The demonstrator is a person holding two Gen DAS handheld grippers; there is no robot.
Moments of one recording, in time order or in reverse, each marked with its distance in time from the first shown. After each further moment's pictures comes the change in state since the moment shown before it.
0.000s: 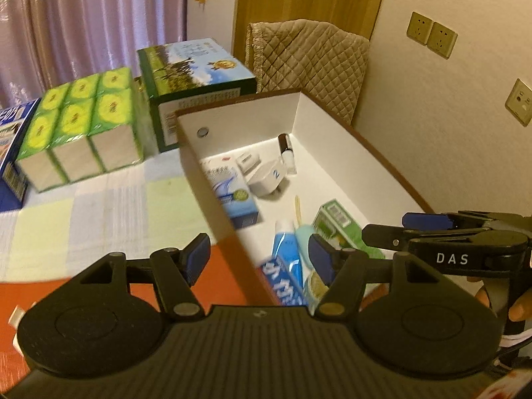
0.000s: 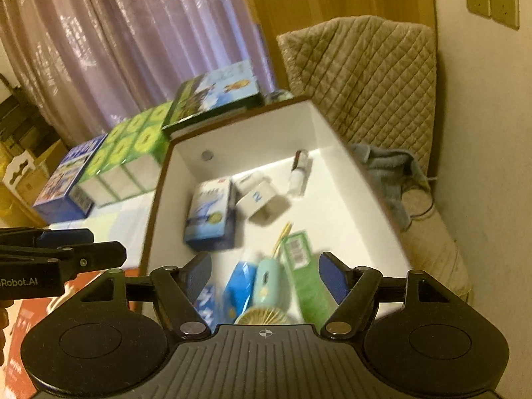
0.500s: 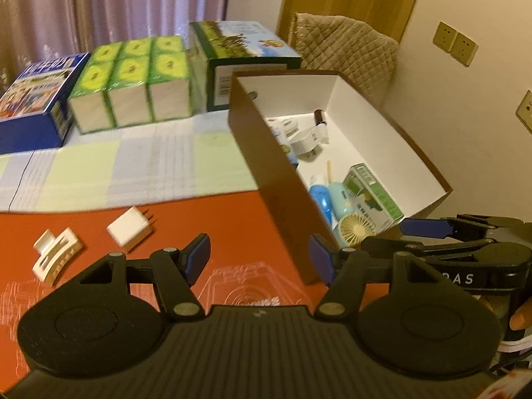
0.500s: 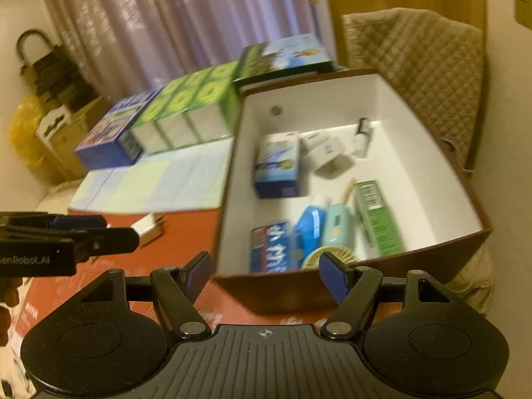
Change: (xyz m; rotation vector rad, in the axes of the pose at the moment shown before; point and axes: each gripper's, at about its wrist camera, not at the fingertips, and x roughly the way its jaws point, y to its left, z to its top) left arm -0.050 0.043 -0.063 -0.118 0.022 0.048; right arm -0.011 0.068 -0.054 -0.133 0.074 0.090
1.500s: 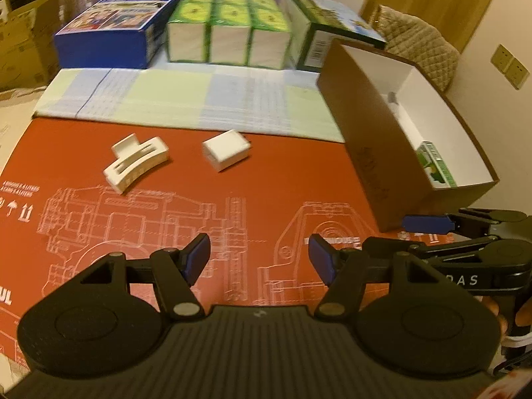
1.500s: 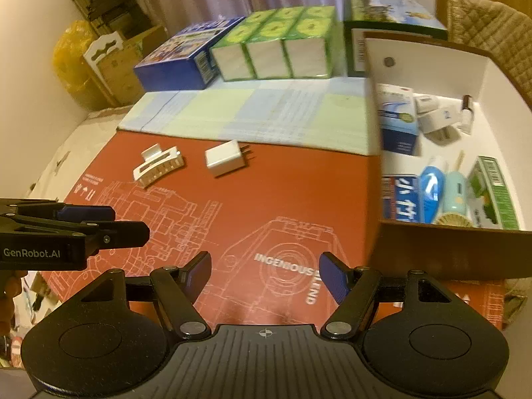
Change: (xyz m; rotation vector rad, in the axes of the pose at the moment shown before) left arm -0.030 0.097 -0.071 -0.200 0.072 0.099; right arm 0.059 0.097 -0.032 -0.173 0.176 0.108
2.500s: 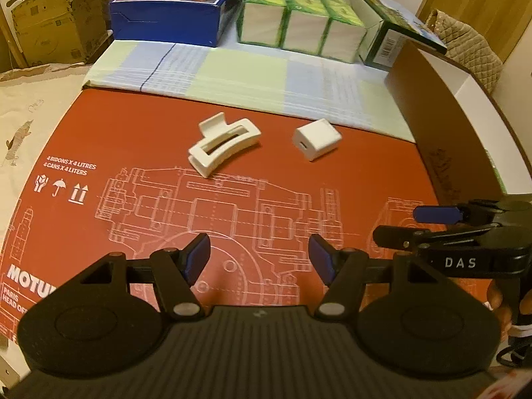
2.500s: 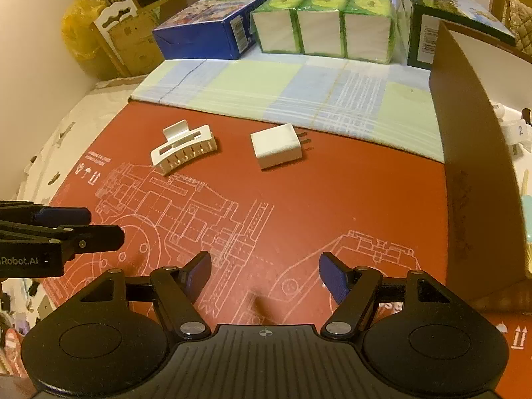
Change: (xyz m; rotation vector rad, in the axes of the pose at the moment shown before) left arm 0.010 0.089 -0.002 -0.064 0.038 0.087; right arm 0.081 0.057 0.024 -0.052 0.074 -0.003
